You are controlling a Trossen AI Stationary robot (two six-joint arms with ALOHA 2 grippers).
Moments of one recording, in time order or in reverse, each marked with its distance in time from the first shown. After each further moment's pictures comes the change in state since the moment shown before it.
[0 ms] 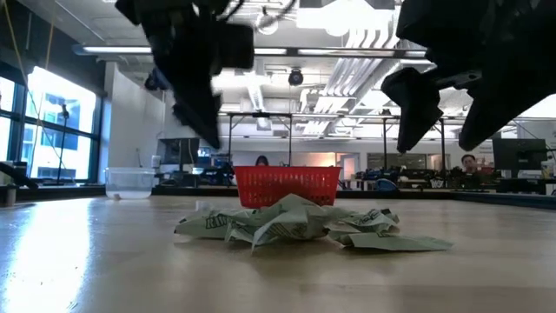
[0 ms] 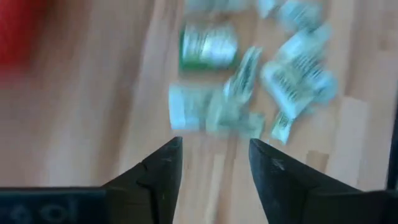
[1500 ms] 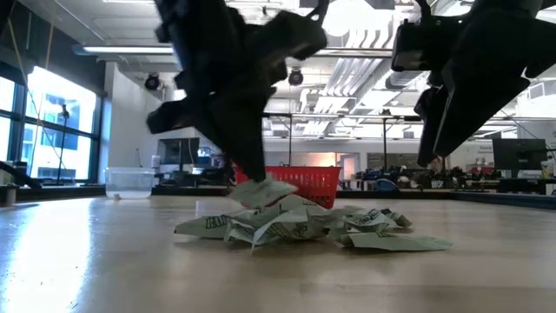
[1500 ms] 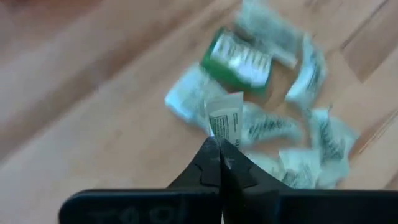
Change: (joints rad) left arm -0.203 0.329 0.356 -0.146 -0.421 -0.769; right arm -0.009 -0.007 0.004 -0.125 0.114 0.530
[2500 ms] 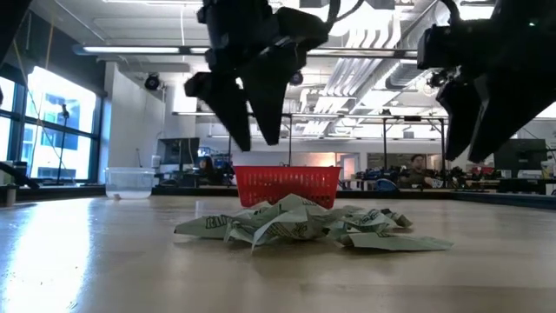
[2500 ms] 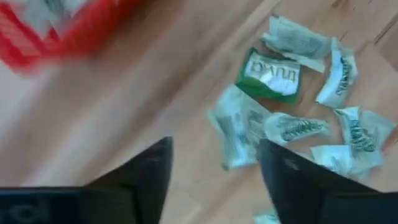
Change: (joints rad) left arm 0.126 0.038 0.228 -0.351 0.091 0.239; right arm 0.063 -0.054 0.000 -0.212 0.114 0.023
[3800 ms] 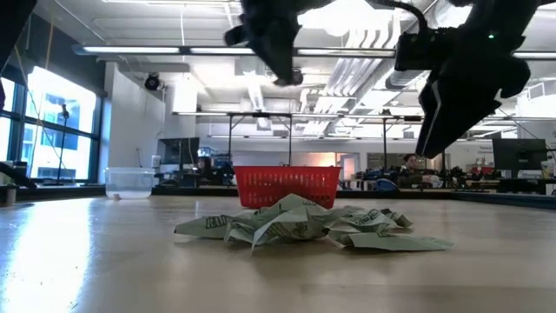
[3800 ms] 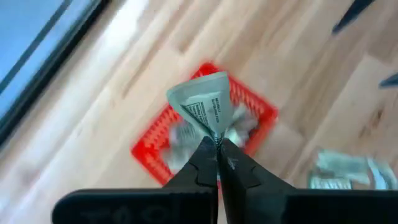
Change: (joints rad) left arm 0.145 -0.055 0.240 -0.134 -0.310 0.400; right arm -0.108 0.000 0.000 0.054 0.067 -0.056
